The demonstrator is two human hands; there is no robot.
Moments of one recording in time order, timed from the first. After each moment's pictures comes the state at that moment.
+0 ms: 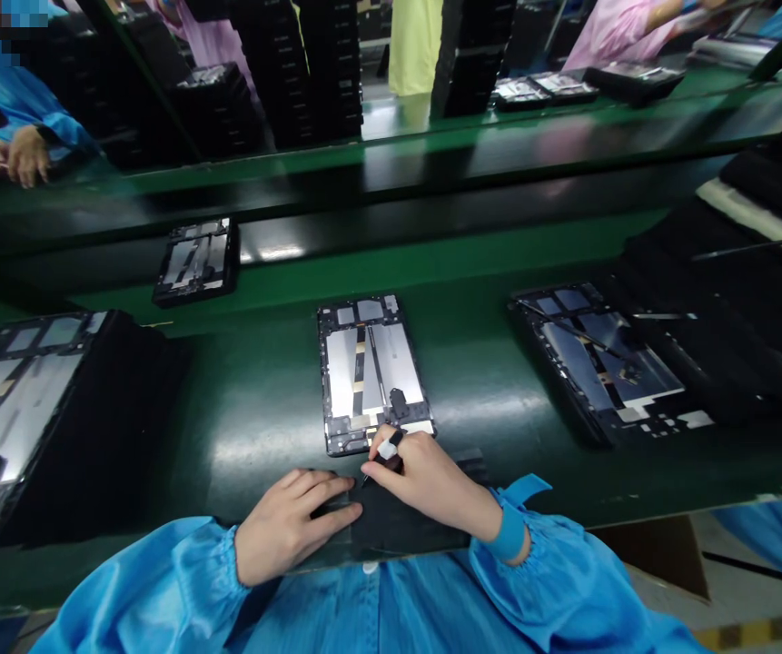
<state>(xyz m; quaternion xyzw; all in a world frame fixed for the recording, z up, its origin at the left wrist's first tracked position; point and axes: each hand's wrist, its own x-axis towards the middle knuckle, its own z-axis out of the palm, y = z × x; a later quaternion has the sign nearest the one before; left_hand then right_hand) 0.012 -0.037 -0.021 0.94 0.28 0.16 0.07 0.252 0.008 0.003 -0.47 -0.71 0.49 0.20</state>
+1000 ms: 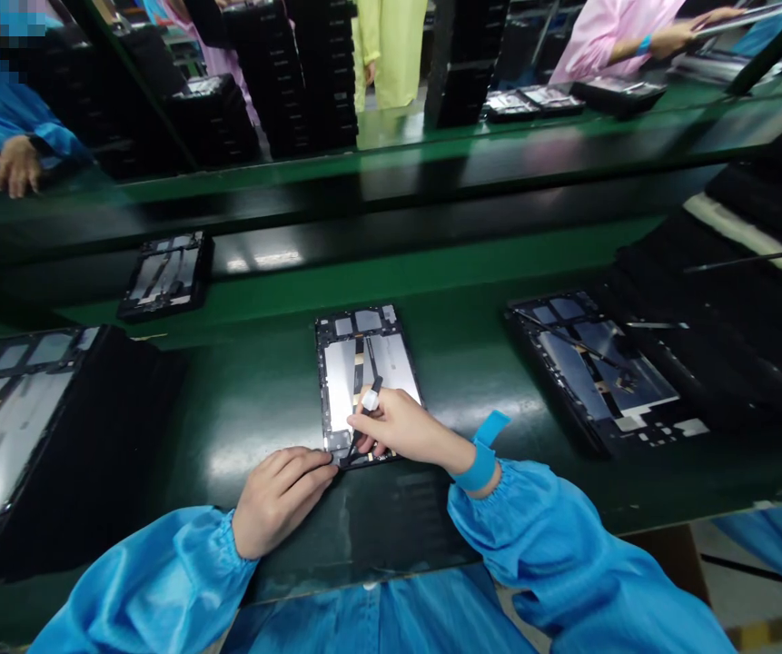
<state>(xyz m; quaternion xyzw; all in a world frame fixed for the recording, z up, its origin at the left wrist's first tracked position) 0.007 -0.005 -0.023 0.89 0.35 0.28 0.03 0.229 0.073 0.014 -0.46 -0.56 0.65 0.21</state>
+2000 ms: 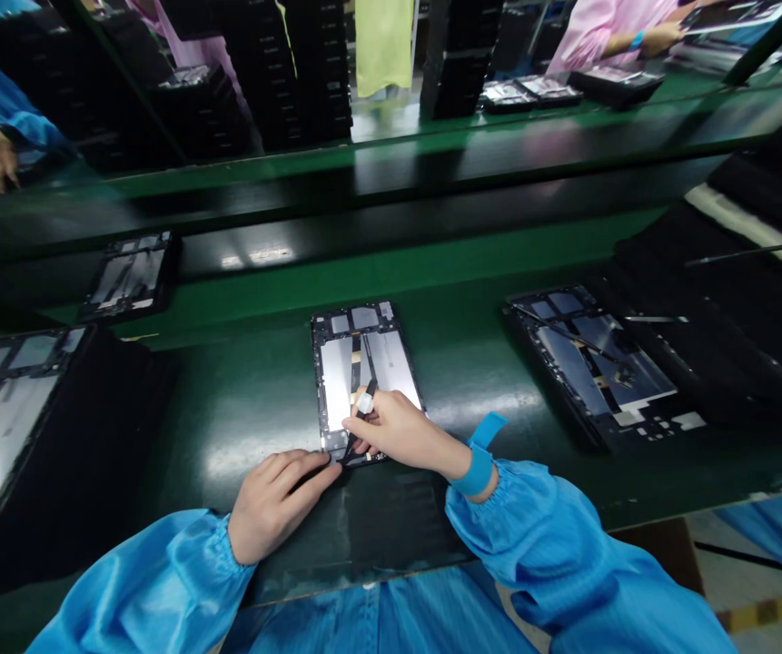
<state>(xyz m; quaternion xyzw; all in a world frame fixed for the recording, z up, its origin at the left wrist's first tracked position) 0.007 -0.006 -0.018 0.91 0.34 0.25 -0.01 0.229 0.068 0.010 -0.47 -0.59 0.62 0.20</state>
